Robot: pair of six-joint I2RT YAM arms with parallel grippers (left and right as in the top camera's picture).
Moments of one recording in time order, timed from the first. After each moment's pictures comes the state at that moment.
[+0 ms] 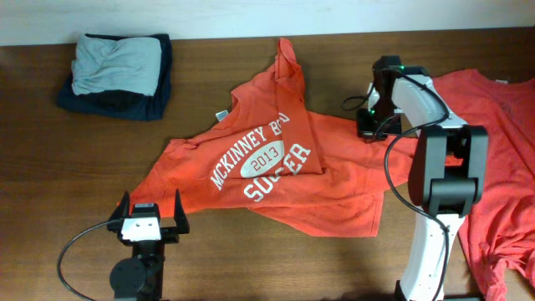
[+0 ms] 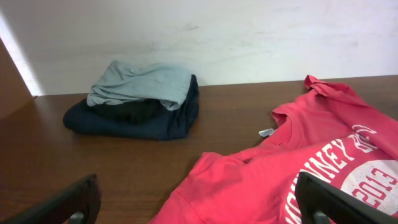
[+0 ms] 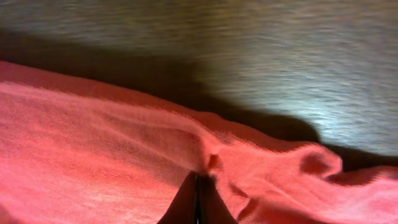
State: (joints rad) left arm -0.01 0.01 0.01 -0.08 -0.06 0.06; right arm -0.03 2.28 1.76 -1.09 -0.07 0.11
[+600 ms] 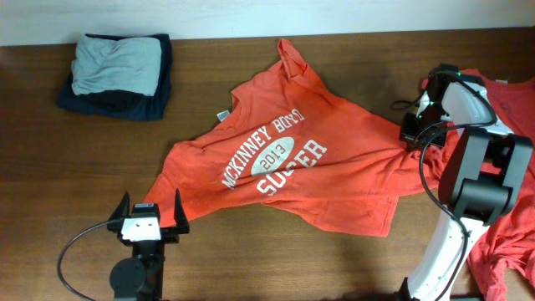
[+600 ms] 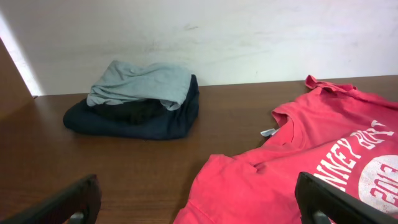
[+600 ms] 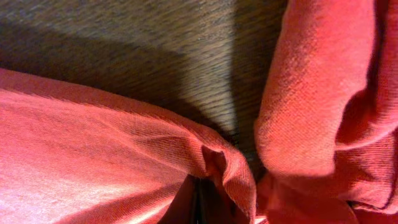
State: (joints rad) left arm -0.01 0.01 0.01 -0.08 -0.06 0.06; right arm -0.26 2.25 1.71 -1.10 -0.04 0.14
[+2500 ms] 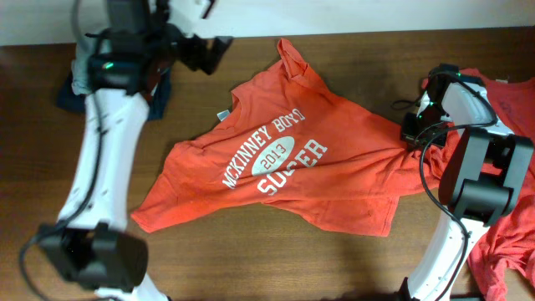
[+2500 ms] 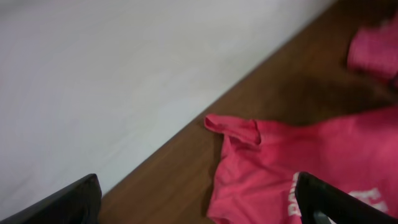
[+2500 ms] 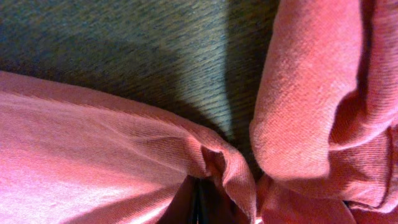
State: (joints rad) left arm -0.12 1.83 1.89 -0.57 0.45 0.43; right arm -0.26 2.25 1.70 -1.09 -0.03 0.15
